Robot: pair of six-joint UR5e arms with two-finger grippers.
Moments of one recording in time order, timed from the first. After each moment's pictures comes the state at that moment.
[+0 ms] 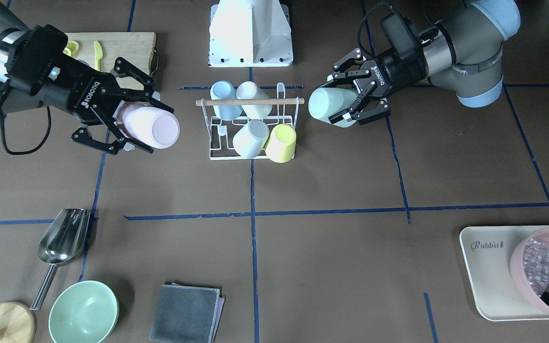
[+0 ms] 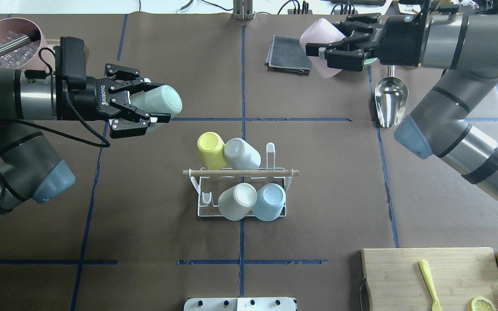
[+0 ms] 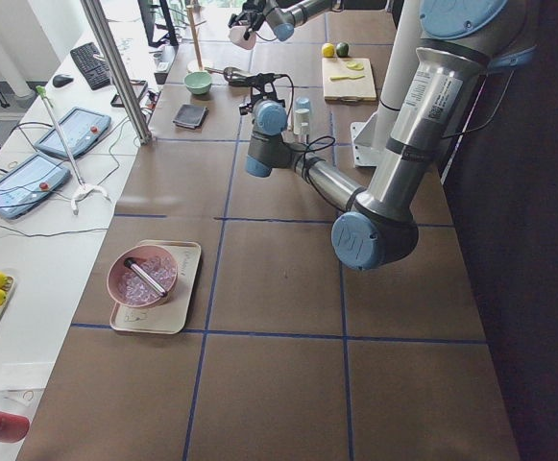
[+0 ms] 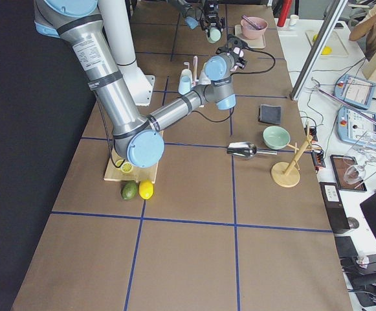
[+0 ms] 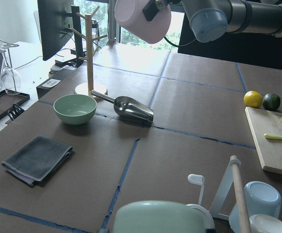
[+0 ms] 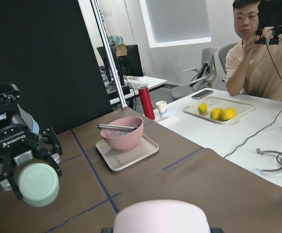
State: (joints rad) left arm -0.78 -1.93 -1.66 -3.07 -2.06 -0.39; right arm 0.89 -1.11 1.58 -0.04 2.00 0.73
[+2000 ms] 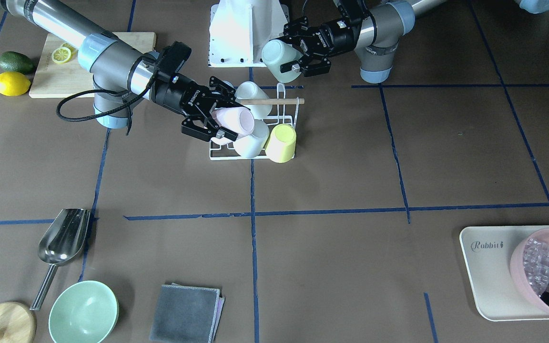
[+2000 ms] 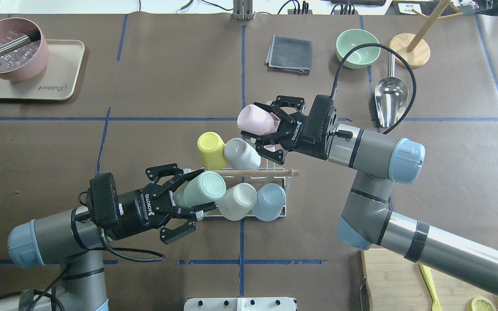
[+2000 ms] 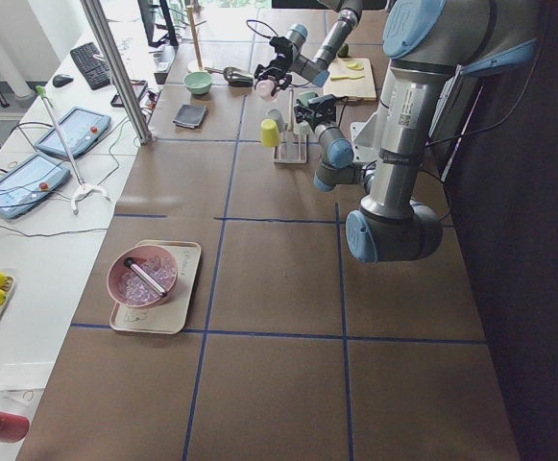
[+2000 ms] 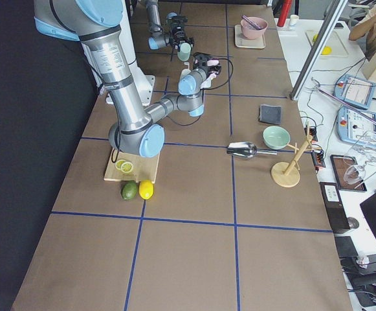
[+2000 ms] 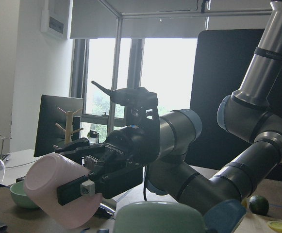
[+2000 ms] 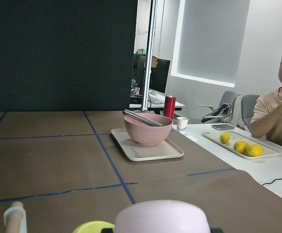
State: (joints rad) left arm -0.27 -1.91 -1.60 -3.49 -1.43 -0.28; right arm 0.51 -1.07 1.42 0.11 1.61 0.24
